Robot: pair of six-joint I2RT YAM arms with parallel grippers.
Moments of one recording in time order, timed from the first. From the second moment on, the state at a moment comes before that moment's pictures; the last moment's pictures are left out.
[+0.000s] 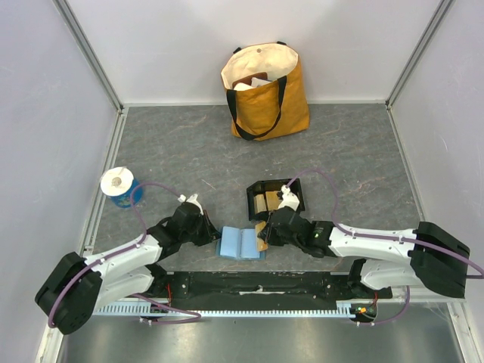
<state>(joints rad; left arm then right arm) -0.66 1.00 0.24 -0.05 0.11 -0.91 1.10 1.23 0.55 -0.05 0.24 1.05</state>
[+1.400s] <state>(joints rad) -0.66 0.99 0.22 0.00 0.14 -0.92 1.18 1.30 0.53 0.19 0.19 1.04</state>
